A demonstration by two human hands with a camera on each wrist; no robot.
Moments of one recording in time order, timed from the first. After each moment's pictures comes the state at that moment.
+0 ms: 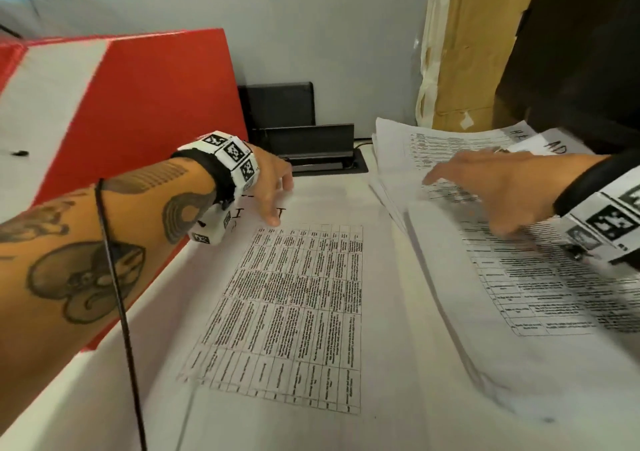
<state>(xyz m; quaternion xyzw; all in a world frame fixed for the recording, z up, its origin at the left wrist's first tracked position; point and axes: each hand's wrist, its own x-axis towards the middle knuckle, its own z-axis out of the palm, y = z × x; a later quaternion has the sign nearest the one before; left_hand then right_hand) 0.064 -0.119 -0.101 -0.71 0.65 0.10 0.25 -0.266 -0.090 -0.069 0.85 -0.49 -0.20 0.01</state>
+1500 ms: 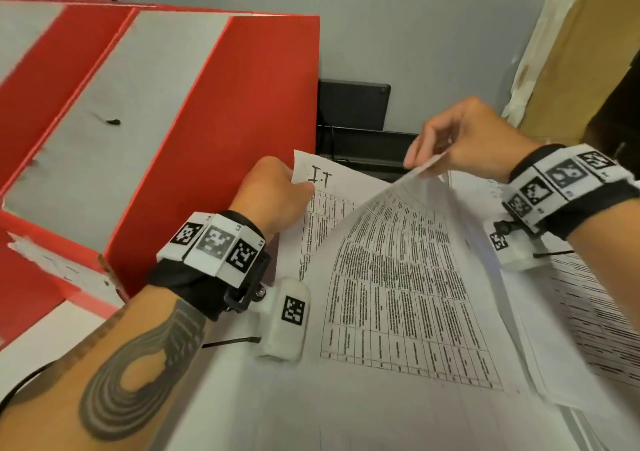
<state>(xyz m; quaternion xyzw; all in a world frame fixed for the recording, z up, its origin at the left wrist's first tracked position) 0.095 0.008 -0.123 -0.75 0.44 0.21 -0.44 -0.126 -0.156 -0.069 0.88 -0.33 0.22 -0.26</state>
